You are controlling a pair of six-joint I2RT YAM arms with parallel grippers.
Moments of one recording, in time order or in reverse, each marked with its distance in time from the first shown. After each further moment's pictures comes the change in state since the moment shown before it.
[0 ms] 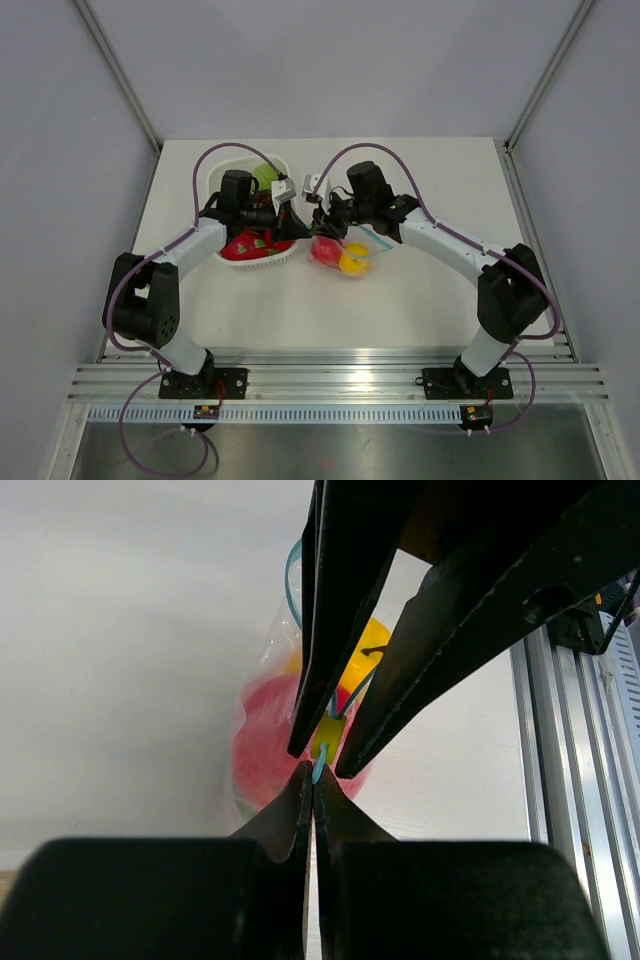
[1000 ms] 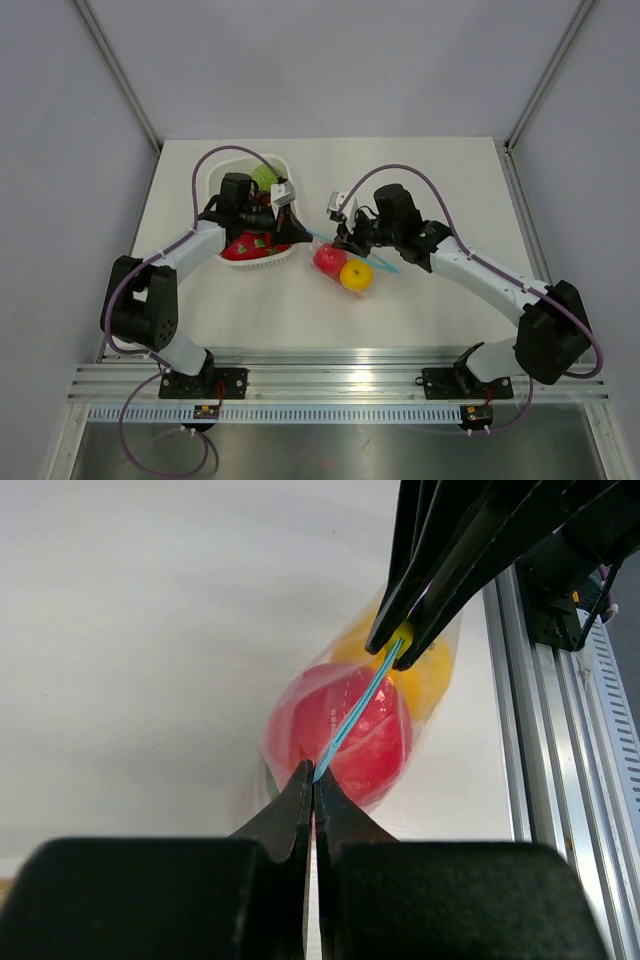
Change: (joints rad) left arm -0.001 -0.021 -0.028 0.002 0.023 0.003; right arm -0.010 -0.272 -0.277 0.040 0.113 0.048
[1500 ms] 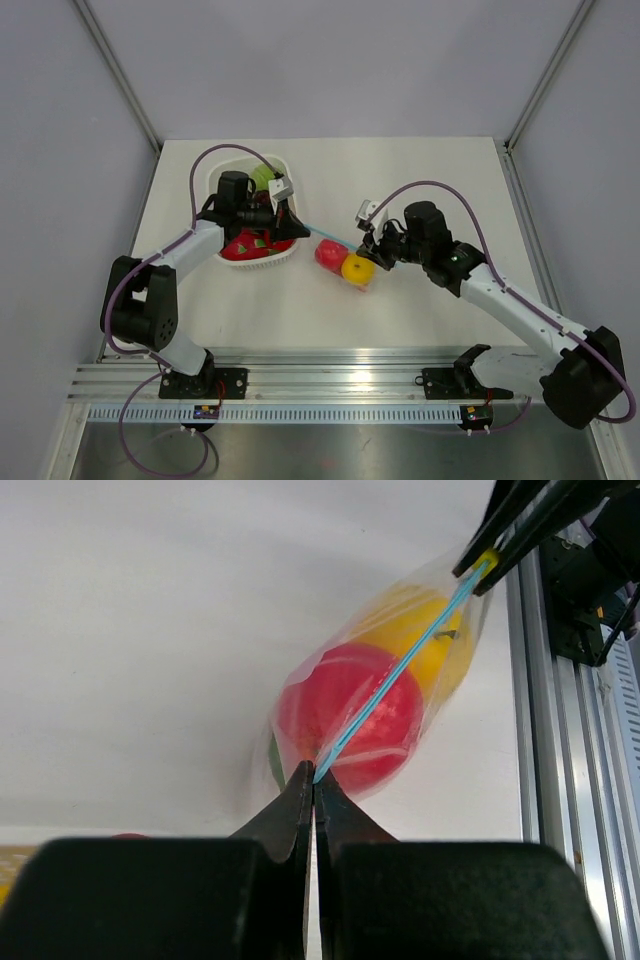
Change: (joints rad) left arm 0.015 0.000 0.000 0.022 -0.051 -0.053; right arm -0.049 -0.235 -0.168 -0.041 0.080 0.063
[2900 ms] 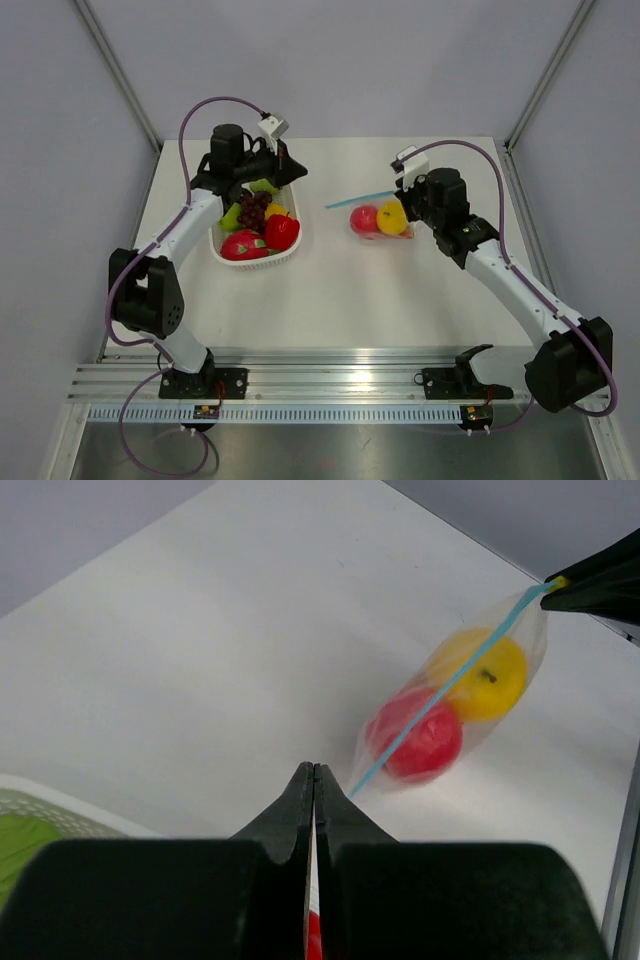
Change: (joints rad) left arm -0.001 0.090 0.361 0.028 -0.352 -0.322; right arm -0.180 0.050 0.127 0.048 0.435 0.115
